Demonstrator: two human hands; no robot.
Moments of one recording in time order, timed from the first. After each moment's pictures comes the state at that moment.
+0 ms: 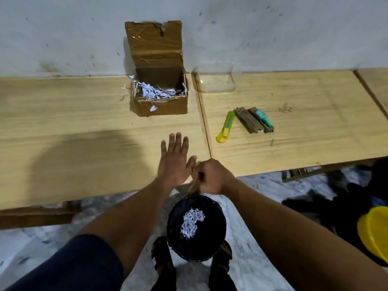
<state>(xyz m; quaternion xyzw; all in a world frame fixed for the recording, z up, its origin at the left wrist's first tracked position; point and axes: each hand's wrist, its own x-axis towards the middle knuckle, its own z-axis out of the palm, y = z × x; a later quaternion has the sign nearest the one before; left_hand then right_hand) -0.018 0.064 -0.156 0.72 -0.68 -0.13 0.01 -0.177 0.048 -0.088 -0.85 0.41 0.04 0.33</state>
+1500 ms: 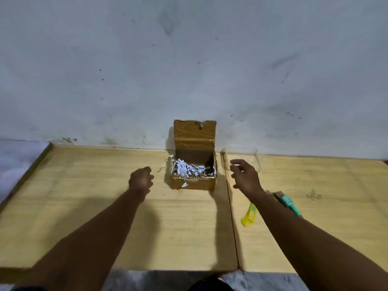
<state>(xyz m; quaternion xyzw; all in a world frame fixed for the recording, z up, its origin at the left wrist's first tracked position) 0.181 -0.010 -0.042 0.76 -0.05 -0.44 0.48 -0.115 -0.119 0.001 -0.60 0.58 -0.29 0.47</state>
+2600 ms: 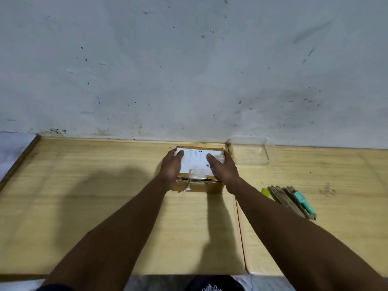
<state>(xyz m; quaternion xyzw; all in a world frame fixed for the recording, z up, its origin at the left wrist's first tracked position) 0.126 -0.084 -0.057 0.73 -0.20 -0.45 0.47 -0.041 -0.148 -0.067 -0.52 0.60 -0.23 0.56</state>
